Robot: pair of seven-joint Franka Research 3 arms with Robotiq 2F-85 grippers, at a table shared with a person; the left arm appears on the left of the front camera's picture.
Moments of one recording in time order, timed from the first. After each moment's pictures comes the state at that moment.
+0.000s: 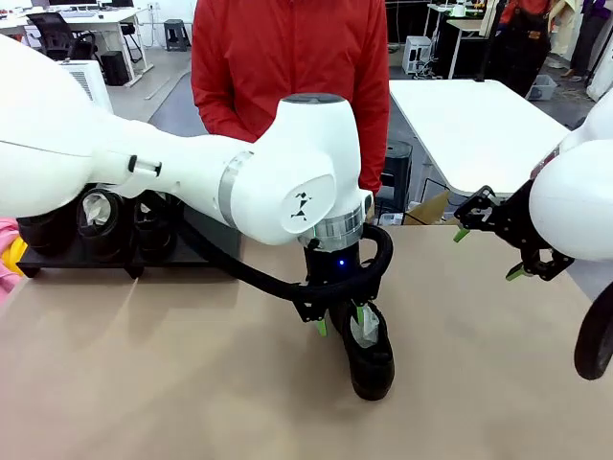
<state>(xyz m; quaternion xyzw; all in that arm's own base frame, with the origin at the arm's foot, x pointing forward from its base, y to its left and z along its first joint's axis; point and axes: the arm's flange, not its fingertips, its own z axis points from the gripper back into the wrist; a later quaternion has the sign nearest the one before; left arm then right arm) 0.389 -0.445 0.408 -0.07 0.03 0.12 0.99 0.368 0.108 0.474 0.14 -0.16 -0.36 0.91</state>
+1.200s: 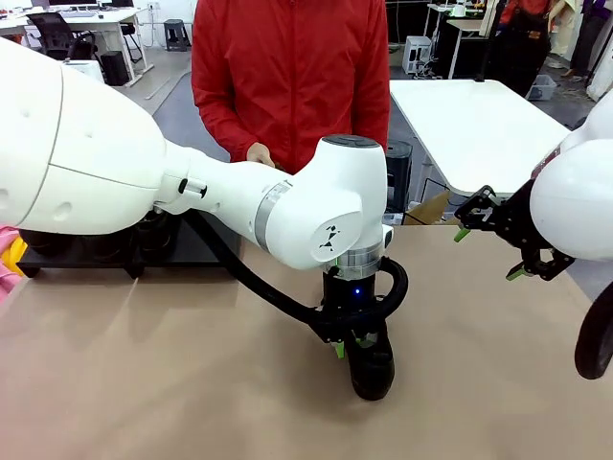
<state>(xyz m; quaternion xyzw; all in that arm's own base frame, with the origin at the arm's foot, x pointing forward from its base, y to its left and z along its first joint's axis) 0.390 -0.473 0.357 -0.03 0.05 0.08 1.00 0.368 0.107 0.474 0.14 -0.16 -0.36 0.91</state>
